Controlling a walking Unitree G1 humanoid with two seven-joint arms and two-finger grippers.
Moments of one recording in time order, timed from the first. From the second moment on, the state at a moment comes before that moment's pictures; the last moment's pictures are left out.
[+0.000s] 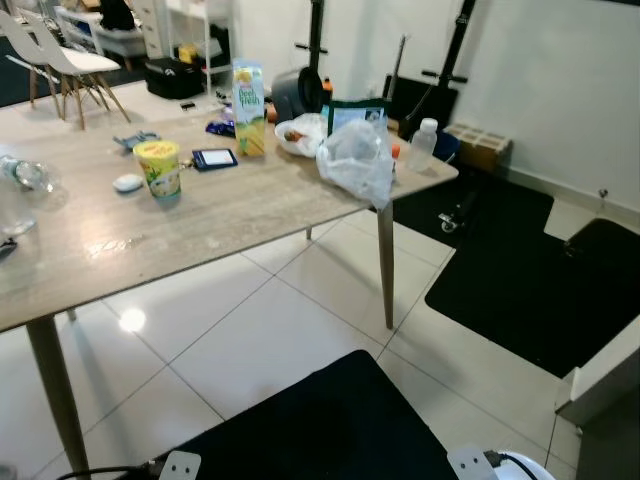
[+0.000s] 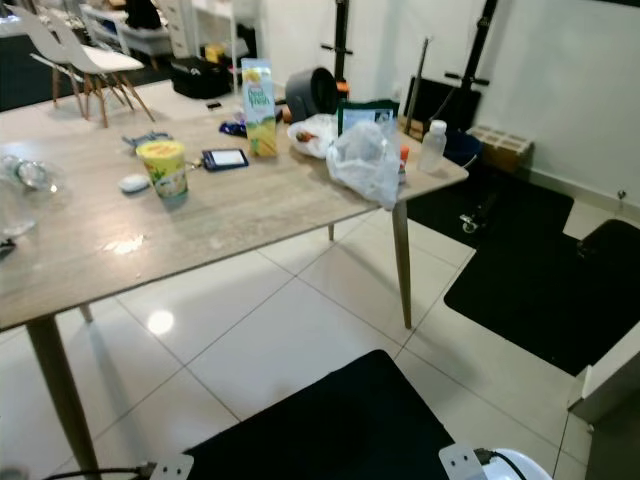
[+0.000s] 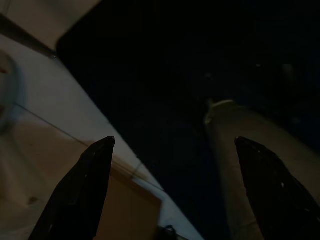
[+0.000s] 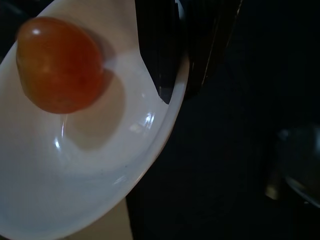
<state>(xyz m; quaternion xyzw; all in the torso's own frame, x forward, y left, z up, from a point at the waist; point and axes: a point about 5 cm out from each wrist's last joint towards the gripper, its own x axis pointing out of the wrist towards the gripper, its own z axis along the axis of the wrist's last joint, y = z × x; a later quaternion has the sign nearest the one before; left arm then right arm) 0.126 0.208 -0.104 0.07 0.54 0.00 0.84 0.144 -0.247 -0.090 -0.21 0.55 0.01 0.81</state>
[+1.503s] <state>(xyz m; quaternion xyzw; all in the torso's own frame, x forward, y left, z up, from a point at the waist) 0.124 0.208 -0.105 0.07 0.54 0.00 0.84 0.141 -0.249 -0.090 -0.20 0.55 0.00 0.81</state>
